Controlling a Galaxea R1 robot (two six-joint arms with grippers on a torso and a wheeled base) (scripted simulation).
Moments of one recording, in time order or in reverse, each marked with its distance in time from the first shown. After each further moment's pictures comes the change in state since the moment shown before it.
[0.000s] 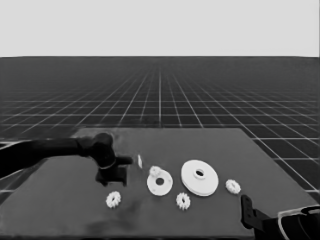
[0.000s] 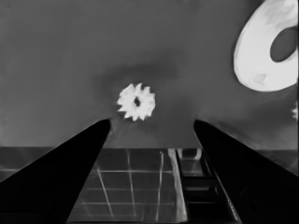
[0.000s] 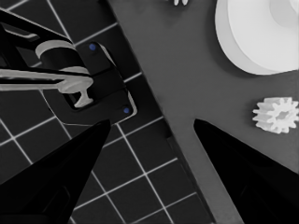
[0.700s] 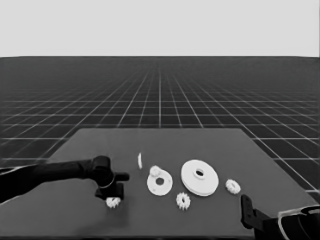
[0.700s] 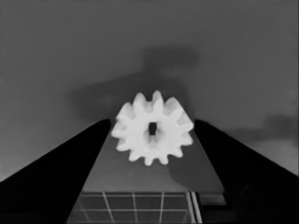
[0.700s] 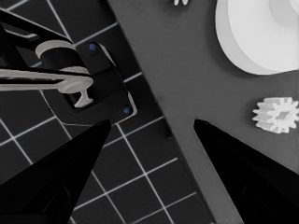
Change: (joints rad) left arm 0.242 -0.039 -0.080 0.232 -0.086 0.107; right arm 0.000 0.000 0.000 0.000 0.000 0.000
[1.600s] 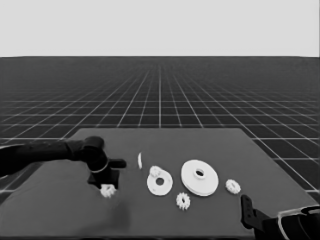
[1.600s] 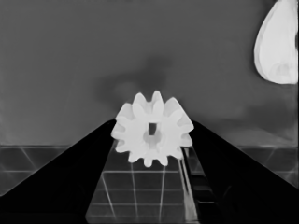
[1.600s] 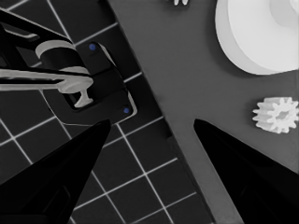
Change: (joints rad) left arm -0.225 -0.044 0.135 -0.213 0.076 -0.069; right arm 0.000 0.000 0.000 0.000 0.000 0.000
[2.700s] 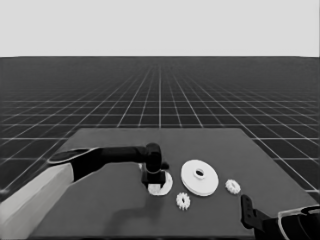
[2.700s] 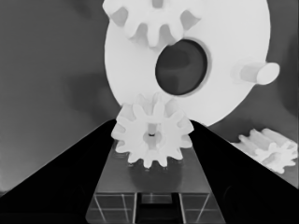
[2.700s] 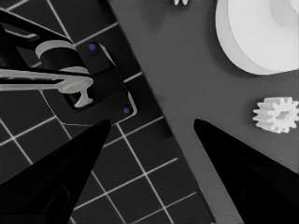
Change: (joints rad) left arm 0.136 0.590 -0.521 0.135 0.003 -0.074; right arm 0.000 0.000 0.000 0.000 0.000 0.000
